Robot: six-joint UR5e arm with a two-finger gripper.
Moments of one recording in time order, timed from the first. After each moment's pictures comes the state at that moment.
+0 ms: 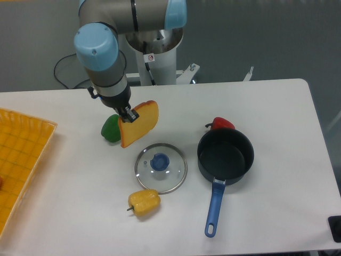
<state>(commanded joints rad) 2.20 -1.70 -1.65 -1.41 1.60 0.96</state>
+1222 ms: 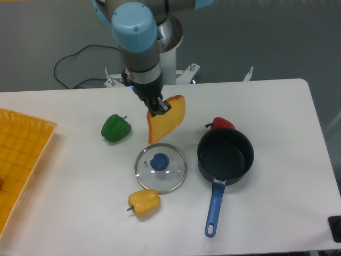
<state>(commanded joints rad) 2.38 -1.71 -1.55 -1.41 1.66 1.14</state>
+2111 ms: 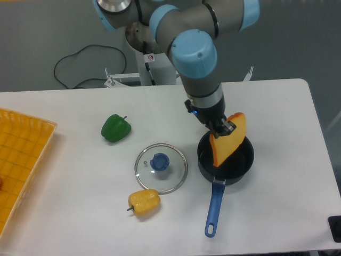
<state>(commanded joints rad) 2.52 -1.87 -1.53 -1.15 1.77 1.25</state>
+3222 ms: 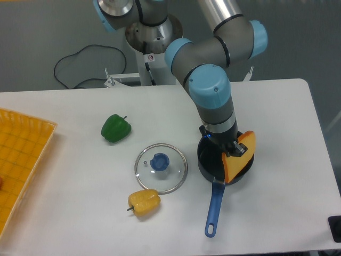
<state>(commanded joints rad) 2.53 -1.93 -1.56 -1.08 1.78 1.33</state>
